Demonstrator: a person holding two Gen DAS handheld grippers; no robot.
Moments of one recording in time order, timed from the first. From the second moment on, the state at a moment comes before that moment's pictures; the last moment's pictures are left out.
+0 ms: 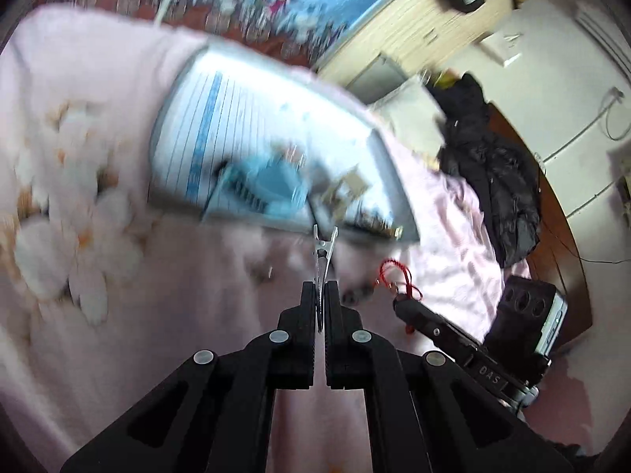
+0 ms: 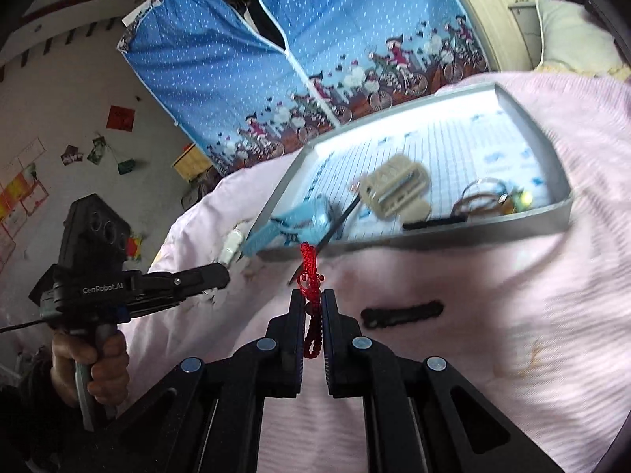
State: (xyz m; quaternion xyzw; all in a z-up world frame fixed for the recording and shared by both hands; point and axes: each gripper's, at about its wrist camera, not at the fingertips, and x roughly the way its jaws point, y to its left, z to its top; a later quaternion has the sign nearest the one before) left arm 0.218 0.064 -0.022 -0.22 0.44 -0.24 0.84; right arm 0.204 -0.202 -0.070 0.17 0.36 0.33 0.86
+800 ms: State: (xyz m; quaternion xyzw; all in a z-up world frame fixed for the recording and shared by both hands) left arm 0.301 -0.052 -0.067 -0.03 0.41 -0.17 0.90; right arm 0.278 -0.241 -0.083 0.11 0.35 0.16 0.92
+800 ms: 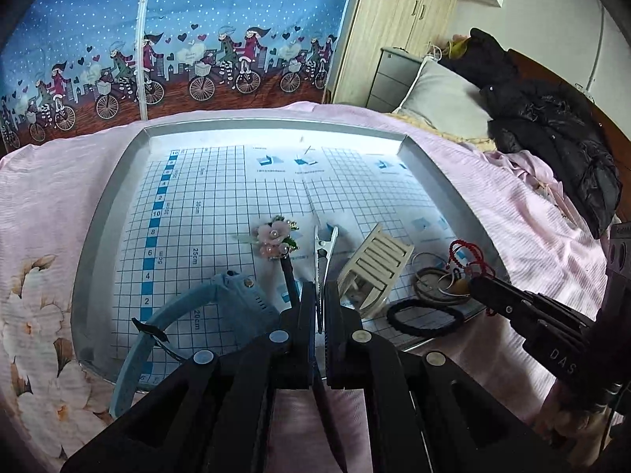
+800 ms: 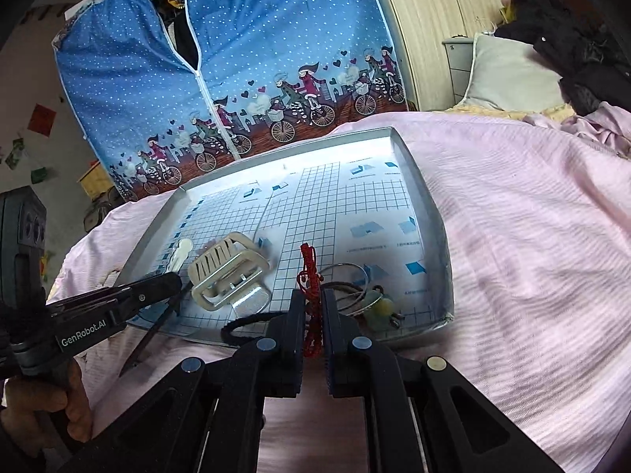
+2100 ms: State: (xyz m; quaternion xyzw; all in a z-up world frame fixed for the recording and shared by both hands) left arm 0.185 -0.014 0.040 -0.01 0.24 -0.12 0.96; right arm 0.187 -0.235 0.003 0.03 0.19 0.16 0.97
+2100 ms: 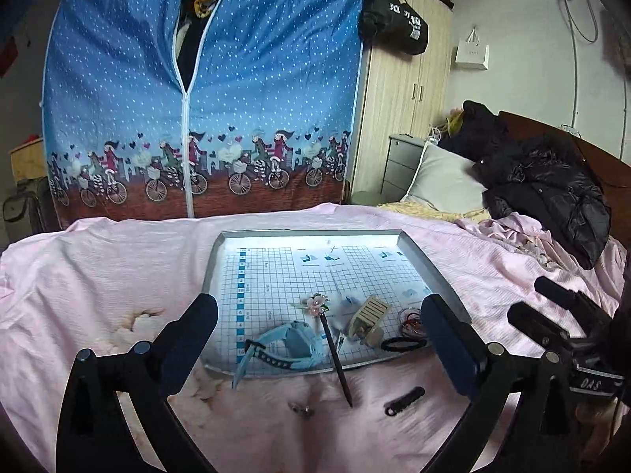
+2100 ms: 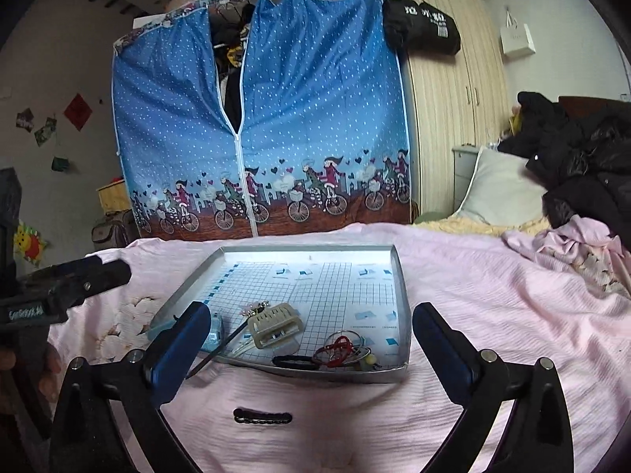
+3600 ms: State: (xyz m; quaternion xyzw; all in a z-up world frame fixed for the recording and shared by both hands) left arm 0.048 0.015 -0.017 -0.05 0.37 -0.03 0.93; right arm 0.069 -0.217 -0.041 0.02 0.30 0.14 0.94
